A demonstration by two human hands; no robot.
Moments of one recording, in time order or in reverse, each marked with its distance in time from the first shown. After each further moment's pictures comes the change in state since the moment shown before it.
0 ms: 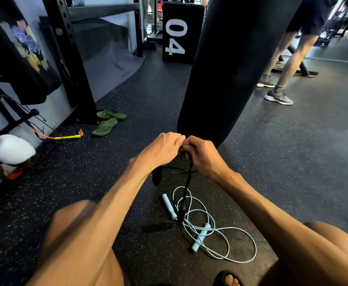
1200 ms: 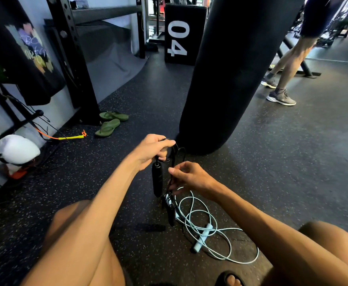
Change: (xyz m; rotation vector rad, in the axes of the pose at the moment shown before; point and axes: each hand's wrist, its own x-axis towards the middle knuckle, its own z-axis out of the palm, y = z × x) left_hand -0.007 -0.035 -0.004 -0.923 -0.082 -0.321; right_hand -0.029 0.008 0.050 0.684 -0.315 0.627
